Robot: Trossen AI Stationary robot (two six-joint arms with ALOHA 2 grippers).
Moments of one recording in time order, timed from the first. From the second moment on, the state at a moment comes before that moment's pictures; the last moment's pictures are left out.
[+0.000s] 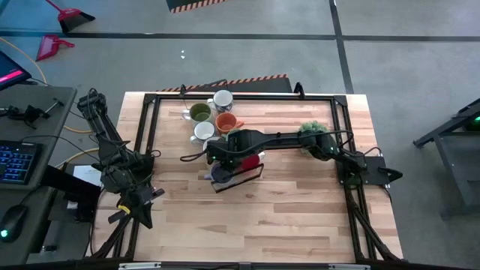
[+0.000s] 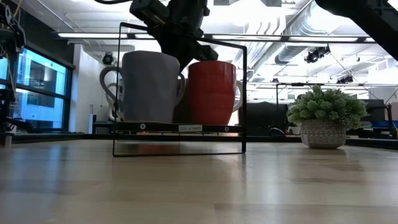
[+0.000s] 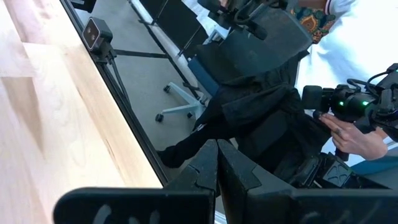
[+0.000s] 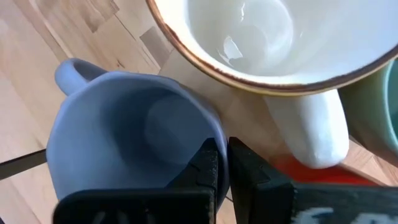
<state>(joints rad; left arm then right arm) -1.04 0.60 0.38 -0.06 -0.04 -0.68 0.06 2.35 2.36 -1.25 0.02 0.67</state>
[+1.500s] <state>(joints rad) -1.04 0.60 0.38 -0.06 -0.04 -0.70 0.05 2.35 2.36 -1.23 0.00 0.65</state>
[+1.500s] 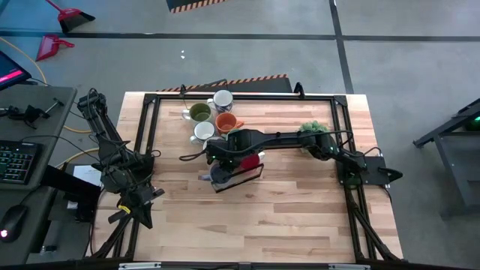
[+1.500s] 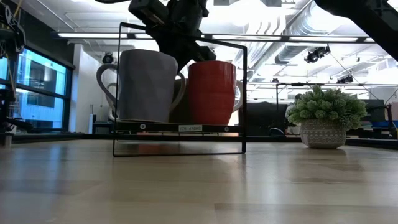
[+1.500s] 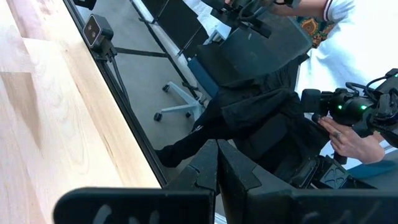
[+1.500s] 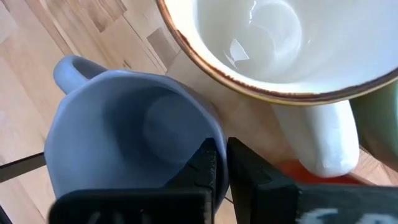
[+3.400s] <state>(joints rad) -1.04 0.60 0.38 -0.03 -0.04 -0.71 0.39 2.01 2.35 -1.55 0.62 0.53</state>
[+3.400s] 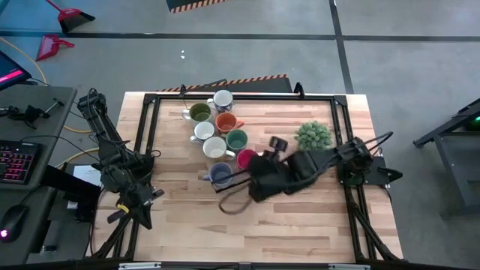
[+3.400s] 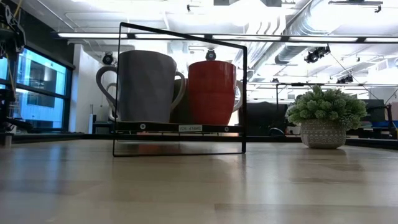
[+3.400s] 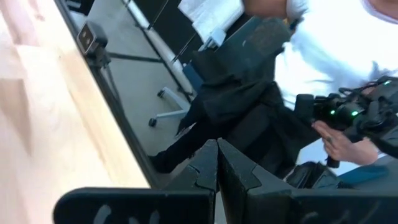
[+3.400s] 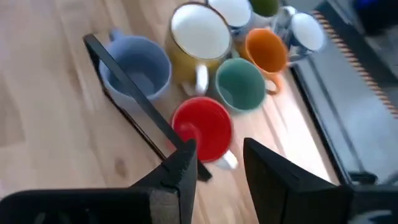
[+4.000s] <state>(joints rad) -1.04 0.60 0.38 0.10 -0.18 -0.65 0.69 1.61 1.52 -1.33 0.93 1.08</state>
